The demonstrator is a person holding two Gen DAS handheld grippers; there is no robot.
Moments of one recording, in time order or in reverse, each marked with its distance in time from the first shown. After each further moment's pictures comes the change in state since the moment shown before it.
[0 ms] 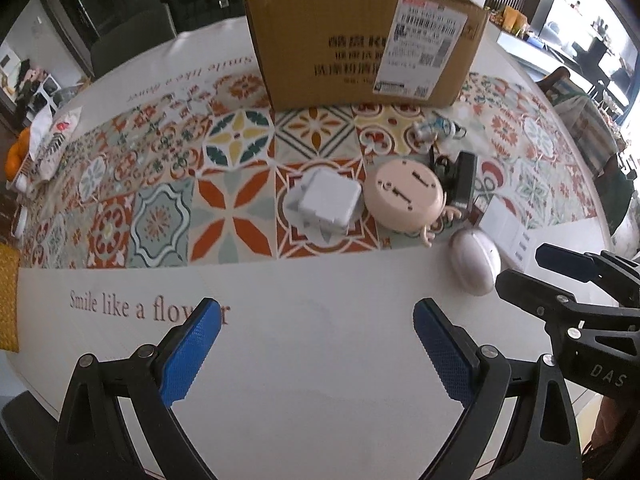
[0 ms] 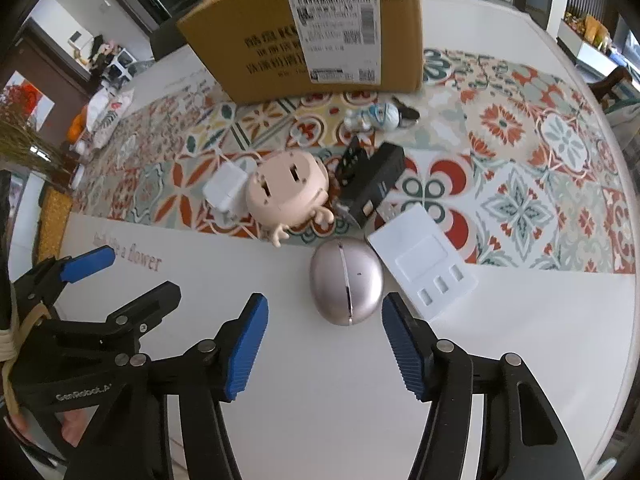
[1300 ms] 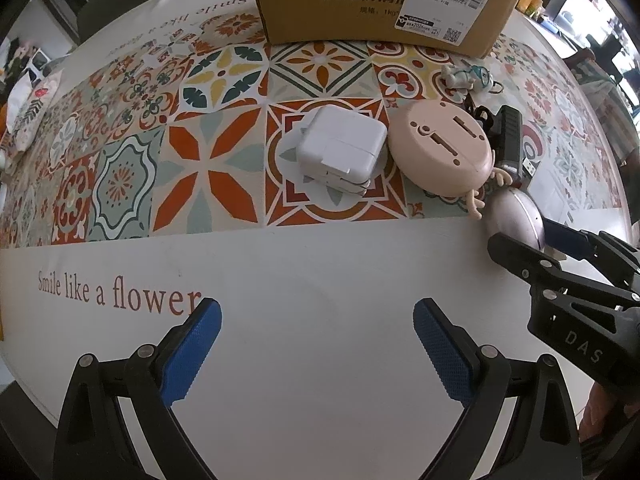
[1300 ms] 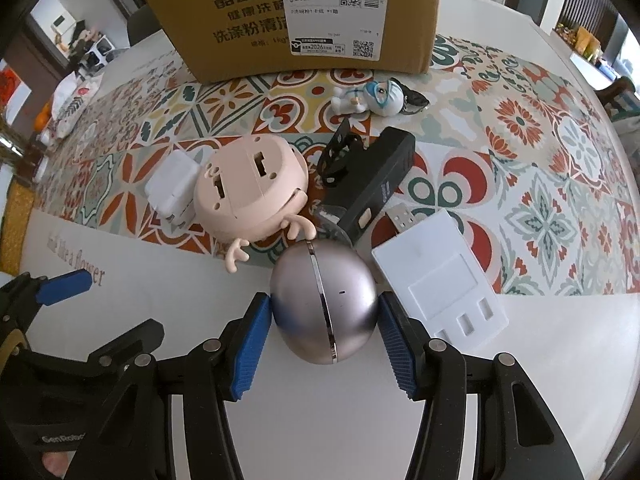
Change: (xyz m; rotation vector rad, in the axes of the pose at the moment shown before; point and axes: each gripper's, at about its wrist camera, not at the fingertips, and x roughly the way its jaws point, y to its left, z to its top) left arm 0.064 0.010 -0.010 -0.020 0.120 -0.017; right arm 0.058 0.005 0.014 -0.019 -0.005 -0.109
